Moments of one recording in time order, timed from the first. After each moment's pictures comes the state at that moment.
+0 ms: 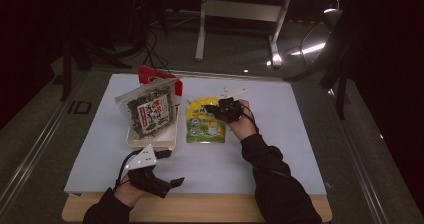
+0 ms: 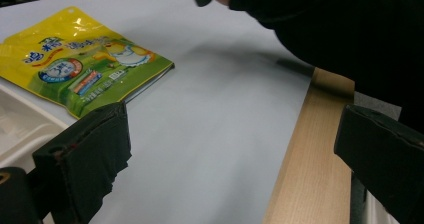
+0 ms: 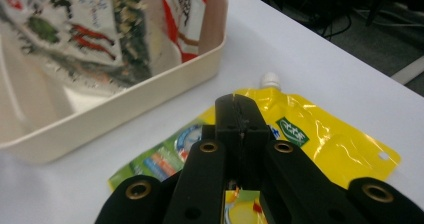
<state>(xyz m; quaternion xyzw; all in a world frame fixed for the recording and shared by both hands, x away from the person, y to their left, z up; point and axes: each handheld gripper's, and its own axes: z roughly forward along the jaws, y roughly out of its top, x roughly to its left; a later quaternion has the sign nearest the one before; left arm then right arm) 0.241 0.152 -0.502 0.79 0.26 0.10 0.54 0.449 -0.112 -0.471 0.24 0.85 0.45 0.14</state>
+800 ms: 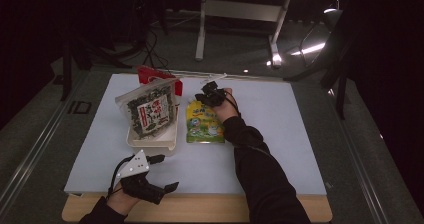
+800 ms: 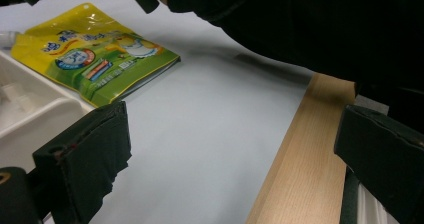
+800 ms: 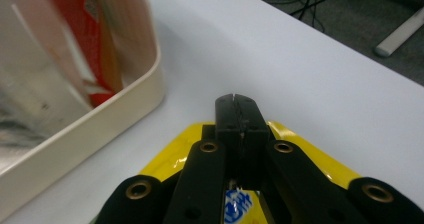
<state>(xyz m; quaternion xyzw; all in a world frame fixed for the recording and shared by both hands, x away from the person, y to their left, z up) 0.223 0.165 -0.503 0.79 0.28 0.11 0.54 0.522 -0.062 -0.498 0.31 0.85 0.41 0.13</state>
